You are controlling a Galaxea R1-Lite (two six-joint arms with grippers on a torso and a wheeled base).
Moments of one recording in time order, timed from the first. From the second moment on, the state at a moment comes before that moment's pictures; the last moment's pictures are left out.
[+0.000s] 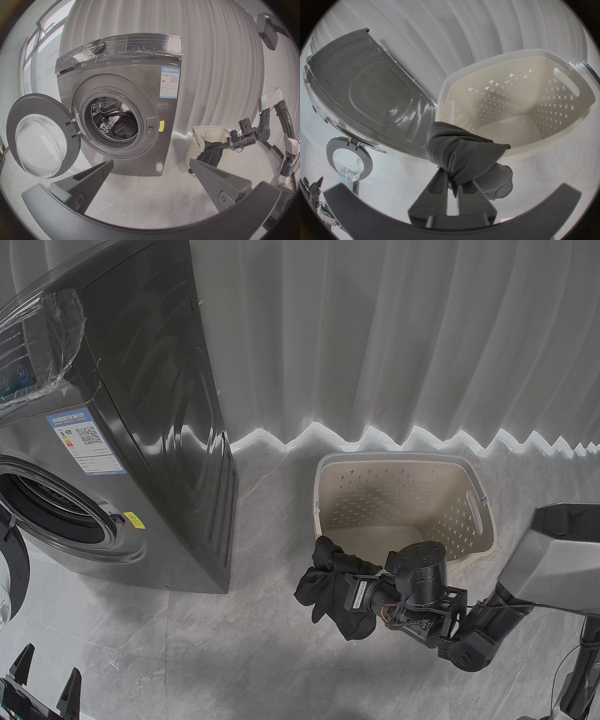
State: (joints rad) left arm -0.01 0.02 -0.02 0.00 -0.01 -0.03; right arm 0.72 2.15 -0.68 -1.11 -0.24 0.55
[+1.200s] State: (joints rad) left arm -0.01 0.02 -0.02 0.00 -0.01 -0.02; right arm 0.75 1.51 -0.35 -1.25 -0.09 0.19
